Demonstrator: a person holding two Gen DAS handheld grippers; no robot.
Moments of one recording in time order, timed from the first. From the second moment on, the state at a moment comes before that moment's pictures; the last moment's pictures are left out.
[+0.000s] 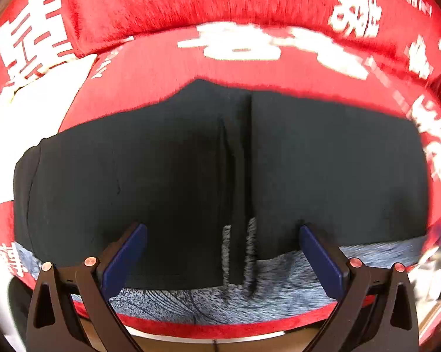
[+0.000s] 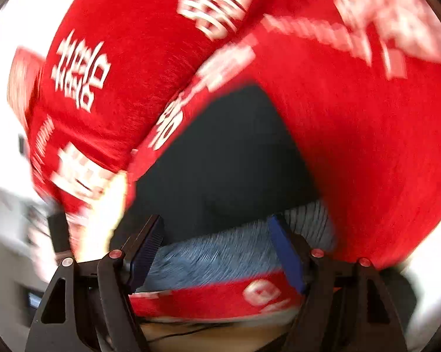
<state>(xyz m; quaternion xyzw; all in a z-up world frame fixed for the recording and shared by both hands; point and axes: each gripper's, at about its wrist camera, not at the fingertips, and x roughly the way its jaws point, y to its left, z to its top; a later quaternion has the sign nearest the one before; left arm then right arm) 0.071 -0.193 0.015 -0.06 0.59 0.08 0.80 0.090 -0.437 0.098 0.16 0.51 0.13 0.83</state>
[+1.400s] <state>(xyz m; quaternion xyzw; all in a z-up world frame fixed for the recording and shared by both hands) 0.017 -0.116 0.027 -0.11 0.55 0.06 0.82 0.124 -0.274 0.052 -0.18 0.54 0.13 0.82</state>
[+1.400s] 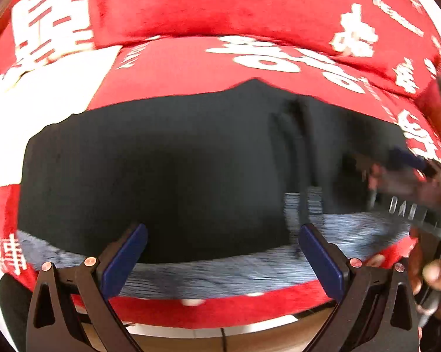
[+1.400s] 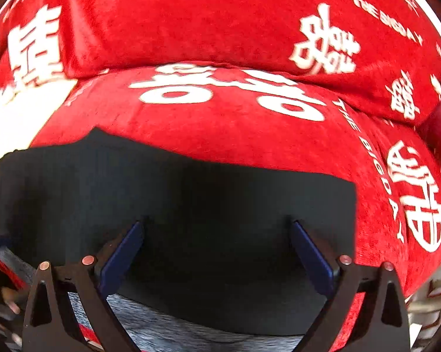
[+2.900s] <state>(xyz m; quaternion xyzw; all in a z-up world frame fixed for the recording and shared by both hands) -0.073 0.099 -0.026 -0.29 0.54 0.07 0.79 0.104 0.066 -0.025 -0.32 0.58 0.50 0.55</state>
